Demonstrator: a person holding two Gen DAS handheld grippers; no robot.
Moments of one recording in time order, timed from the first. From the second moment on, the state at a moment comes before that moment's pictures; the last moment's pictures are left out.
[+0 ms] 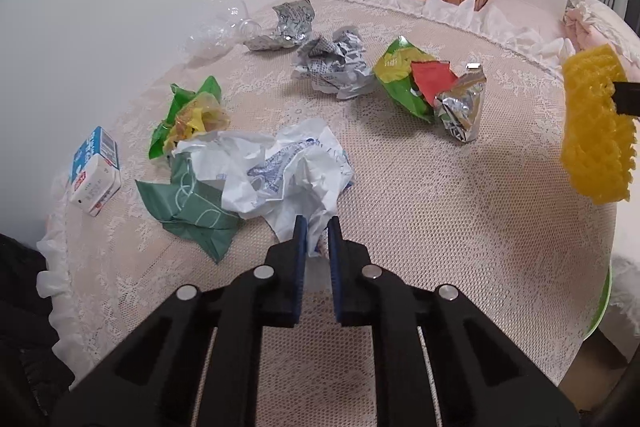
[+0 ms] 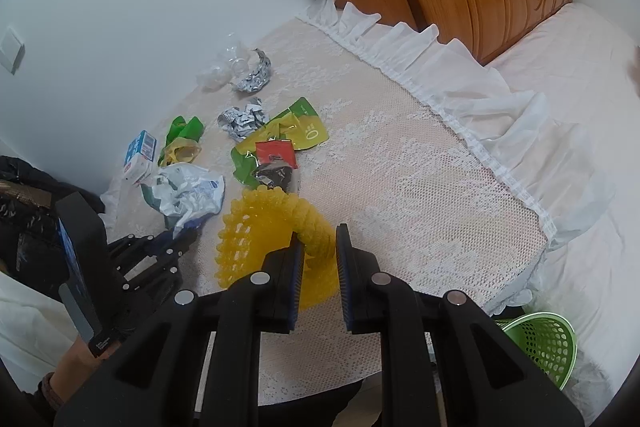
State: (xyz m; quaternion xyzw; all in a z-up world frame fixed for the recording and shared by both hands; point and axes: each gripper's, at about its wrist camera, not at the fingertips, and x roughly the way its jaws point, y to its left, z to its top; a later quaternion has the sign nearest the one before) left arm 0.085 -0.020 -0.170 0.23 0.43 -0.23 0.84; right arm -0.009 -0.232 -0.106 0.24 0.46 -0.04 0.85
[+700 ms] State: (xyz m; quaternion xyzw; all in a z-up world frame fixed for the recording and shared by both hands) left arm -0.111 -0.200 -0.131 0.23 0.44 -0.49 0.72; right arm -0.268 -0.353 -0.179 0.31 0.51 -0.24 0.77
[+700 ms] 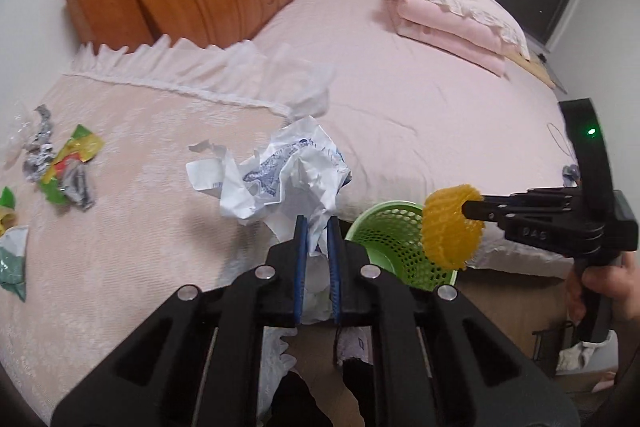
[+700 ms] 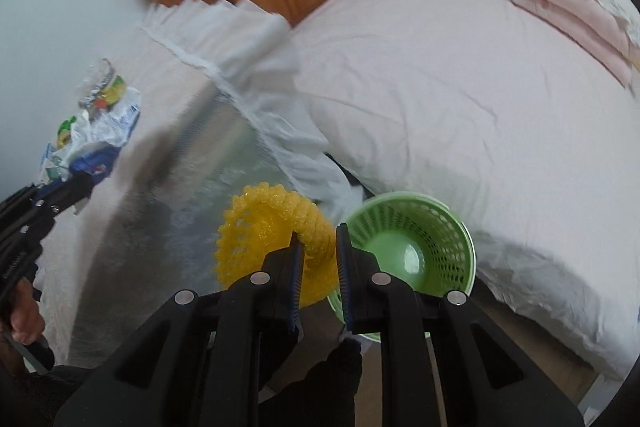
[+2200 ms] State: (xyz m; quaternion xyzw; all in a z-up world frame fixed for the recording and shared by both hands) left arm -0.192 -0.280 -0.156 0.31 0.45 -0.49 0.68; right arm -0.381 -0.419 -0.218 0.35 0.51 -0.34 0.71
